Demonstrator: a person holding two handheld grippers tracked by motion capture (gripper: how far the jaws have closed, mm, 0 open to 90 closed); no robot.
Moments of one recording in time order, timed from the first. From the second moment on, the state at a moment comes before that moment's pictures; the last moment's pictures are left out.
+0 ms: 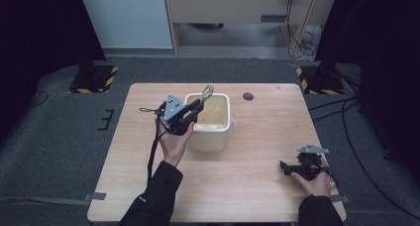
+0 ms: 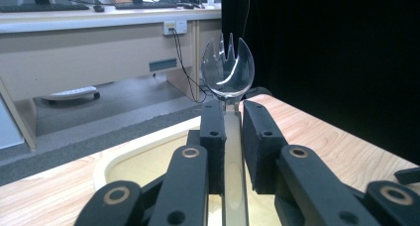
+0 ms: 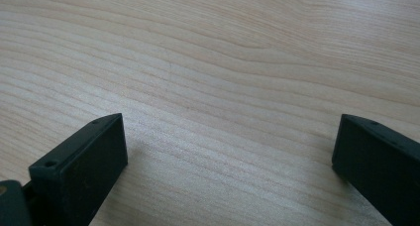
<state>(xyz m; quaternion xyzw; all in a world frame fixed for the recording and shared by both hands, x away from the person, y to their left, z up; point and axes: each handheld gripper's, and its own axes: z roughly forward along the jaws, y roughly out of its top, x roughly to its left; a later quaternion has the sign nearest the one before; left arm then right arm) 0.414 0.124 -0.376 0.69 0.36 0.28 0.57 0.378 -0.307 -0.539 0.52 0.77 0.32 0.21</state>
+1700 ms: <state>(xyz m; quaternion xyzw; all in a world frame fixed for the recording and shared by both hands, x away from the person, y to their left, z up) 0.358 0.195 -0.425 0.71 0.38 0.26 0.53 0.379 -0.307 -0.539 0.52 0.77 0.32 0.21</state>
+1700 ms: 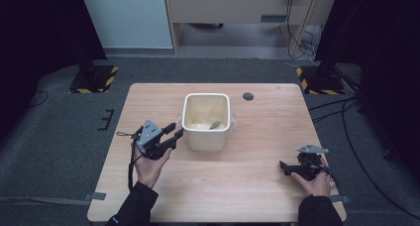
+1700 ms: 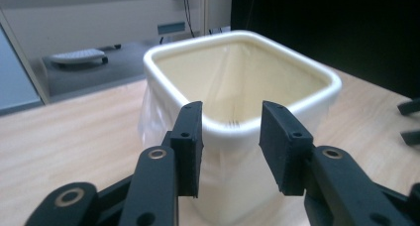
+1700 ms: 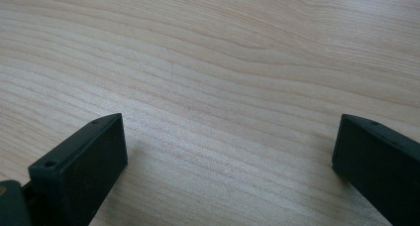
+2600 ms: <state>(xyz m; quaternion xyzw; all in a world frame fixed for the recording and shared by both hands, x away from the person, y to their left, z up) 0.313 0.263 -0.517 0.76 0.48 0.23 0.37 0.379 -0.307 -0.539 0.51 0.77 0.32 0.21</state>
